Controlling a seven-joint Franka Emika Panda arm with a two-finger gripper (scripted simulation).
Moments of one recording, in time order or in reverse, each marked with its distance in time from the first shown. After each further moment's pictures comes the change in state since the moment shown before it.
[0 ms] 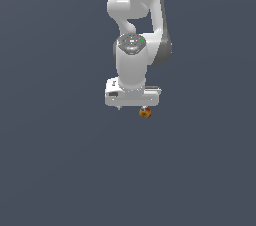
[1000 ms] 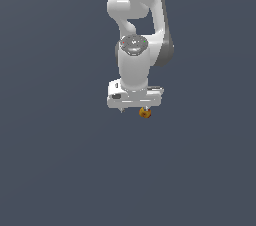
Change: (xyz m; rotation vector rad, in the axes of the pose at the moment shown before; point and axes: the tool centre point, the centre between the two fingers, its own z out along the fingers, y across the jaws) arm 0.005 -0.010 0.002 0.017 0.015 -0.059
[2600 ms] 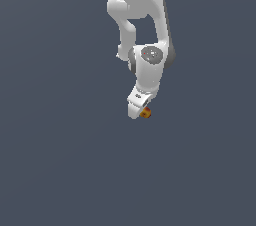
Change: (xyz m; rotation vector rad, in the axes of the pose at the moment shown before) arm -0.046 -0.047 0.058 -0.029 -0.028 -0.892
